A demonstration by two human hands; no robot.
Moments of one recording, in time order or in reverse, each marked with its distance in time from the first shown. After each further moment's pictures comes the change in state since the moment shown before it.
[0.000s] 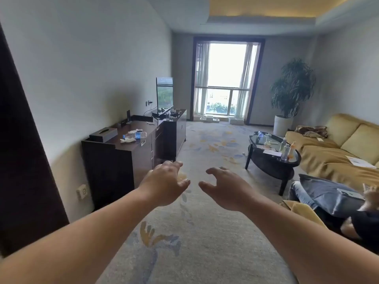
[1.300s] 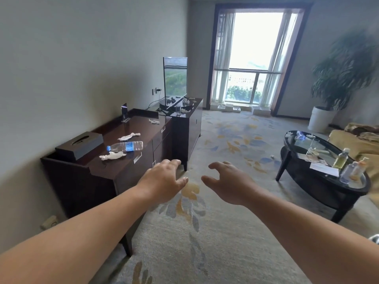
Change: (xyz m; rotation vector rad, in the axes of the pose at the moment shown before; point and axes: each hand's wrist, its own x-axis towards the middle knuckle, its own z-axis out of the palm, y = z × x) left_hand 0.514 -0.205 0.107 -0.014 -0.094 -0.162; right_hand 0.555 0.142 0.114 0.021 -0.095 0.000
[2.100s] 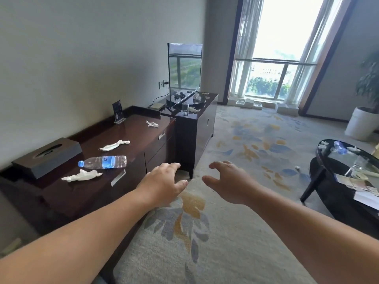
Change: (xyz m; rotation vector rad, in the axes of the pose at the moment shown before) left_hand 0.303 -0.011 0.059 -0.021 -0.035 -0.146; right_hand 0.312 0.136 0.014 0.000 -0.118 -0.095
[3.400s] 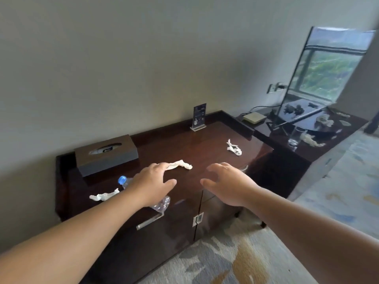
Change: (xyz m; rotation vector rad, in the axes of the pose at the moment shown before) left_hand 0.278 -0.240 -0.047 -0.035 0.197 -0.705; right_hand 0.477 -0.101 0.111 -0.020 -0.345 -0.616
